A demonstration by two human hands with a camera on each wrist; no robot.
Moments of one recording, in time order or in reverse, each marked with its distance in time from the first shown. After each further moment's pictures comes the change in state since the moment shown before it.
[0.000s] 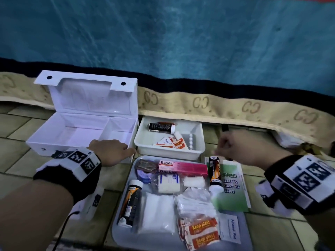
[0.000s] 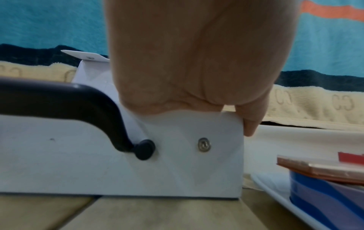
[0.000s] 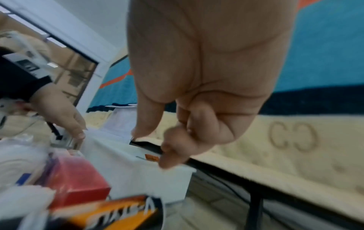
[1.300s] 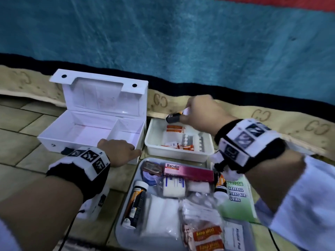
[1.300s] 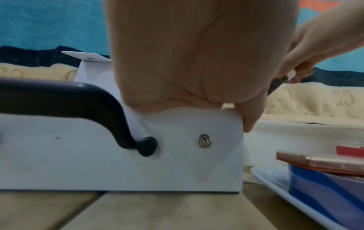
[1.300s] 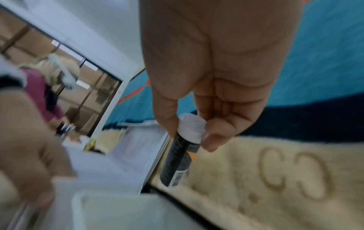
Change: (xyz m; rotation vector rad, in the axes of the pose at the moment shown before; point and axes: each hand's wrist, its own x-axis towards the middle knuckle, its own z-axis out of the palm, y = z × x) left_hand -0.001 0.000 0.001 0.010 0.030 0.019; right_hand 0.058 -0.108 -0.035 -0.024 0.272 -0.117
